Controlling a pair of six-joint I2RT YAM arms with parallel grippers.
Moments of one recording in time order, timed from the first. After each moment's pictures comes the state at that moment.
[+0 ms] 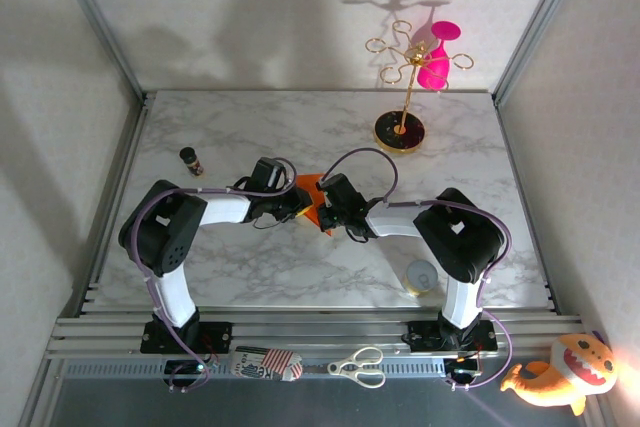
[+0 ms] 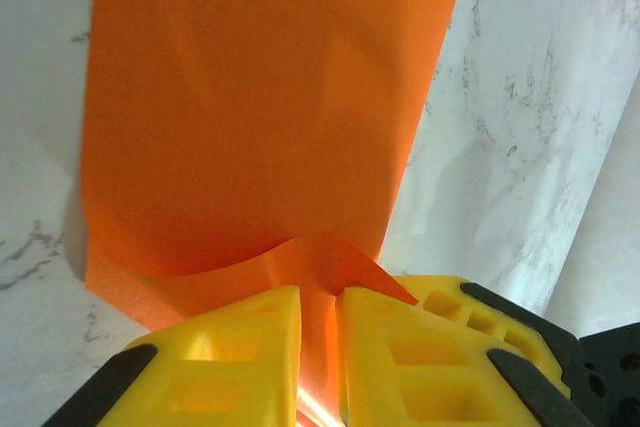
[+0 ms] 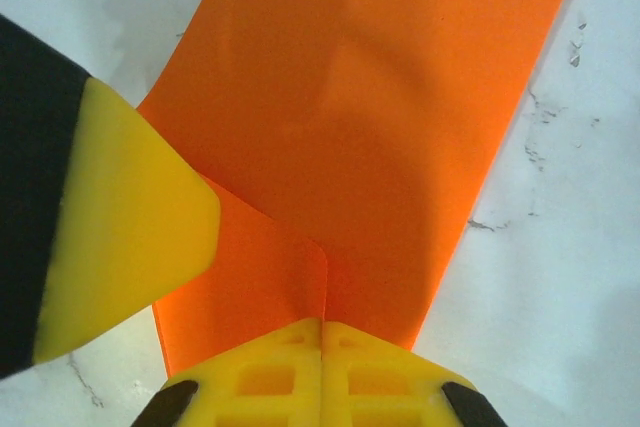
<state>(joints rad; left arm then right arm) -0.47 1.83 0.88 0.12 0.46 -1.04 0.80 1.84 0.91 0.06 0.04 0.31</state>
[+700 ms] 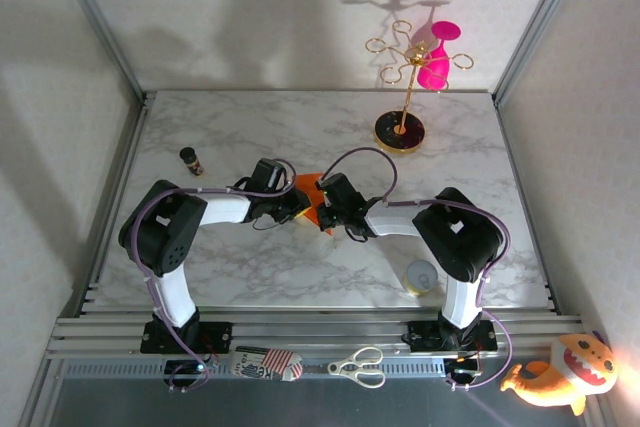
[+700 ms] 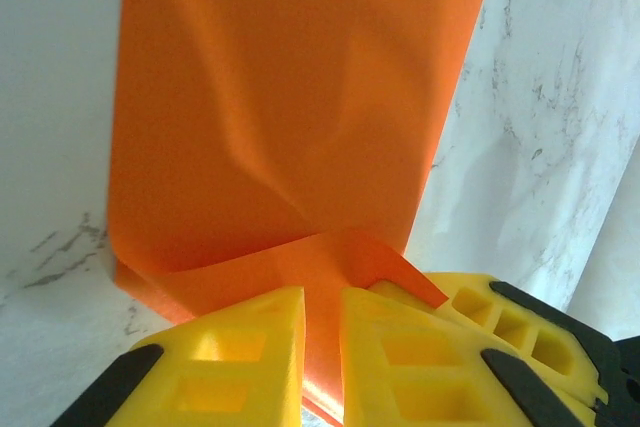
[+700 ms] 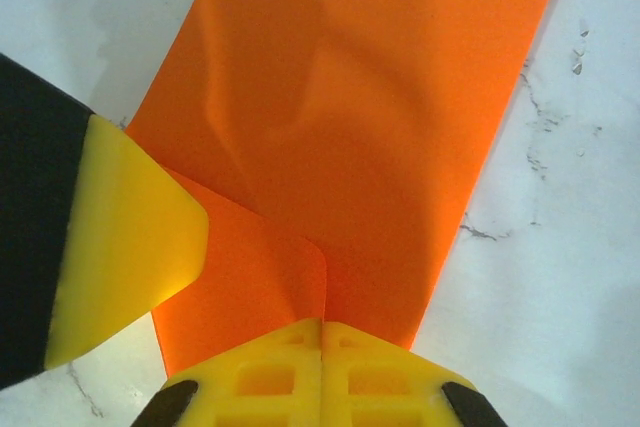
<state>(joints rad) -0.47 1.83 0.88 0.08 0.43 -1.03 0.79 1.85 0.92 0.06 0.04 0.31</state>
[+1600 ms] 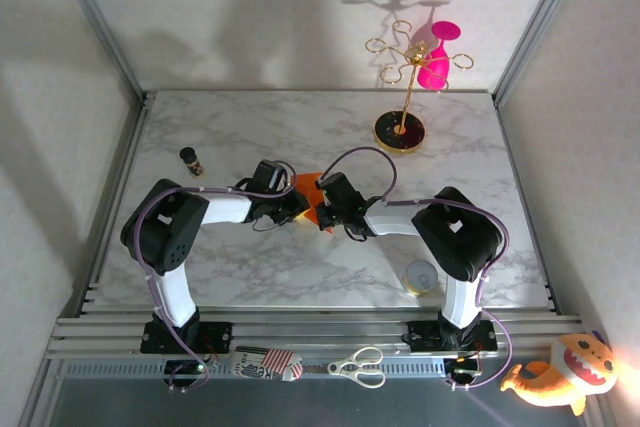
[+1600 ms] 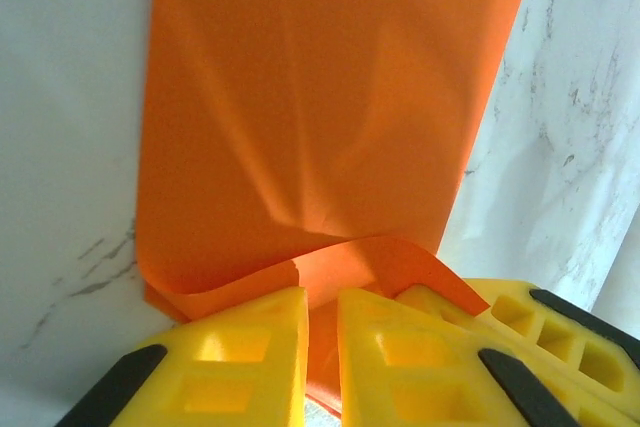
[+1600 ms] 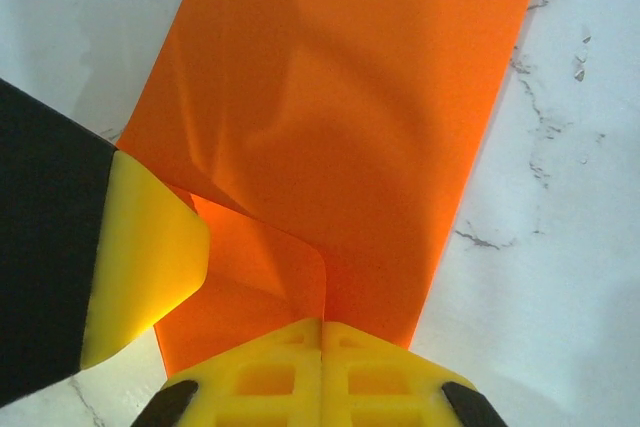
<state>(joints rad) -0.47 1.85 0.88 0.07 0.41 -1.02 0.79 1.85 0.93 0.06 0.04 0.32</state>
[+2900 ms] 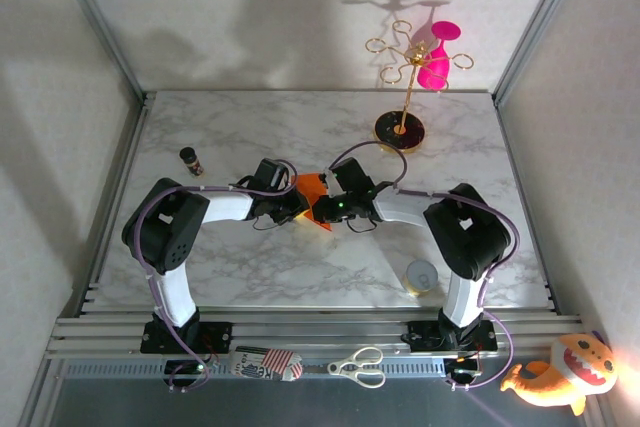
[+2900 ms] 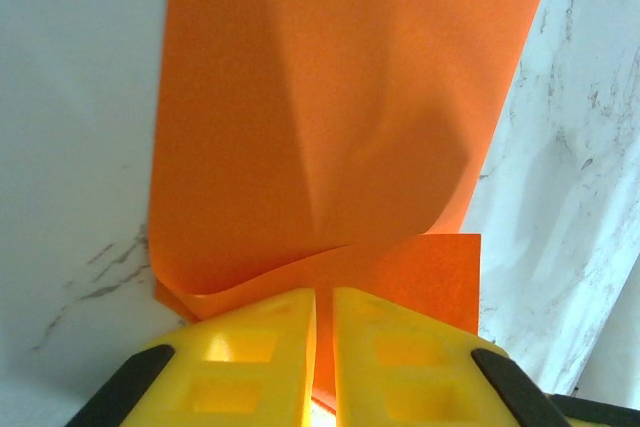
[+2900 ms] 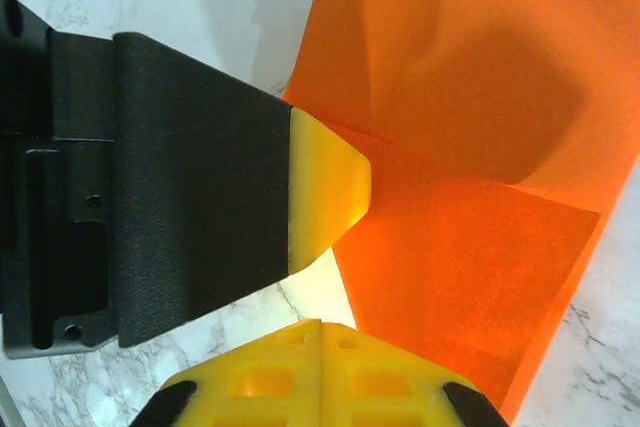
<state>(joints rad) -0.48 1.85 0.91 0.01 0.39 -1.00 0.69 1.83 1.01 -0.11 -0.42 0.48</state>
